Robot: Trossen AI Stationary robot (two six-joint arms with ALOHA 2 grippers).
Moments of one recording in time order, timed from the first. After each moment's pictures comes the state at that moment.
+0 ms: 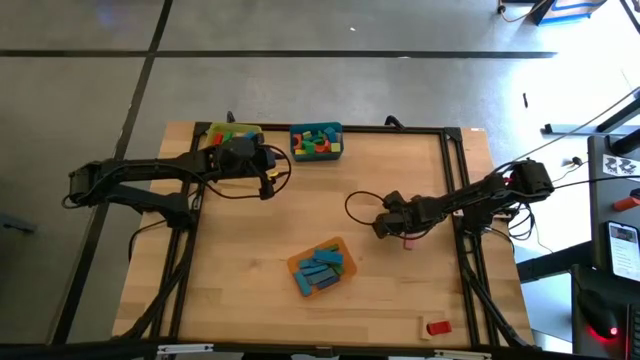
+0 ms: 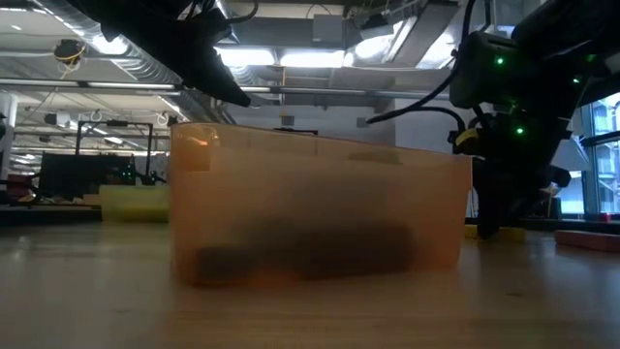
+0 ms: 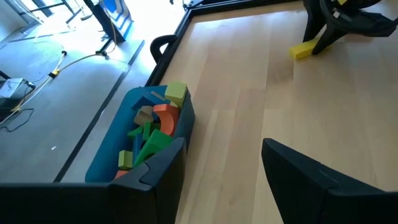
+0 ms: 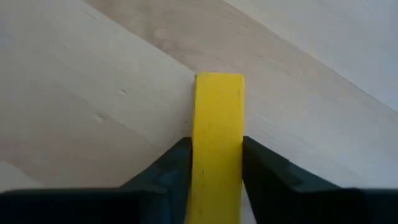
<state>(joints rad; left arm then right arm) 0.30 1.08 0.72 -0.15 -0.13 0.27 0.15 1.51 0.65 -0.54 0.42 1.12</state>
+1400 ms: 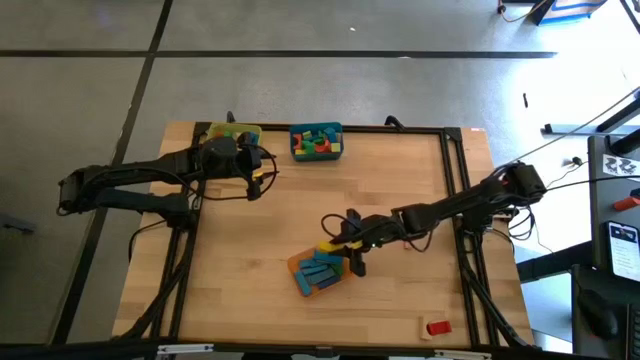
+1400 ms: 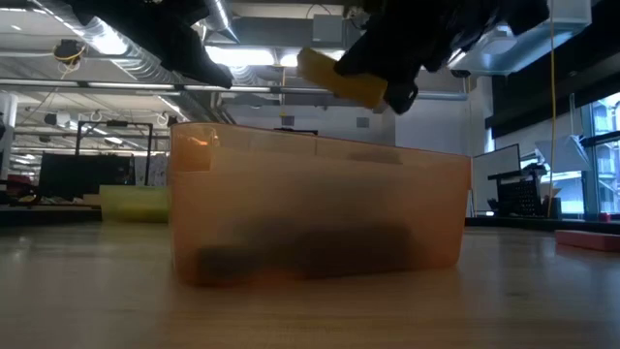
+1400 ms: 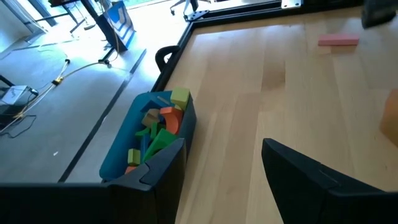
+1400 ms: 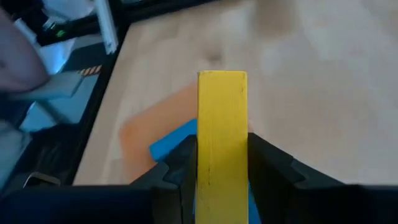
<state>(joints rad) 0.29 0.92 0.72 -0.27 -0.13 0.26 0.28 1.57 0.92 0.13 0.05 0.36</state>
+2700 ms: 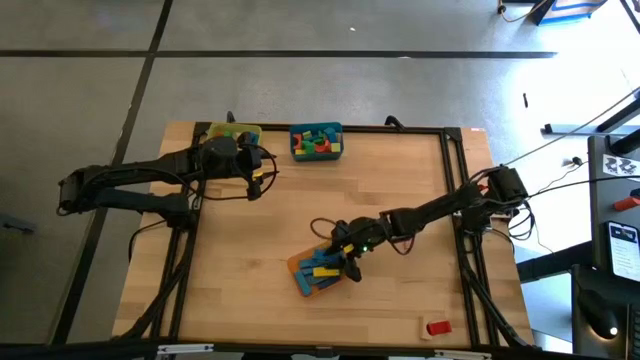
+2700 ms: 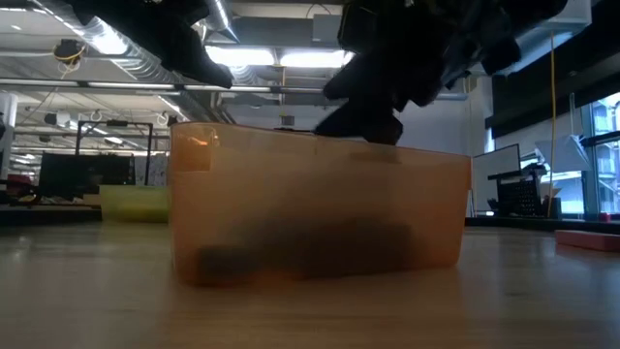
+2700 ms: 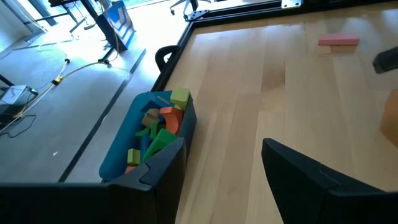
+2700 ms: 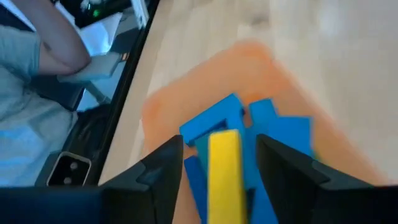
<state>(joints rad) 0.29 0.92 0.72 -0.27 -0.13 0.26 0.24 1.74 0.92 0.28 -0.18 0.42</state>
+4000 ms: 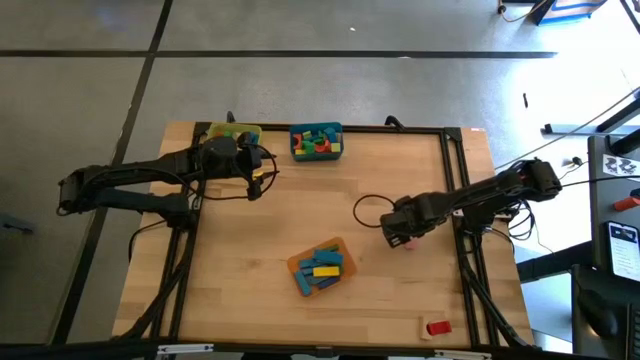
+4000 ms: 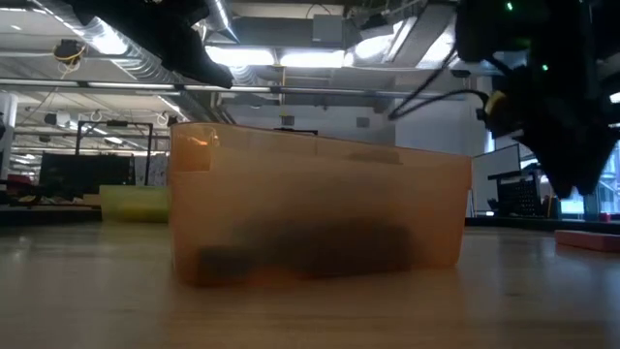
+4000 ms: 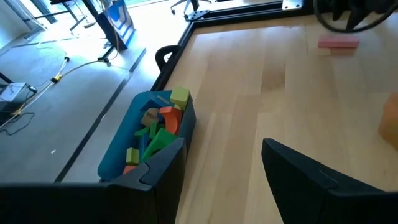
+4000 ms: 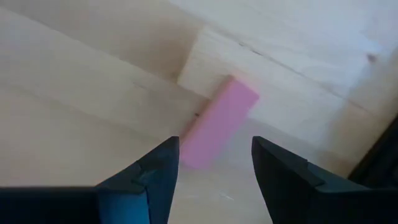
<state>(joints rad) 0.29 0.92 0.72 -0.27 -0.13 0.25 0.21 1.43 0.90 -1.08 0.01 1.33</state>
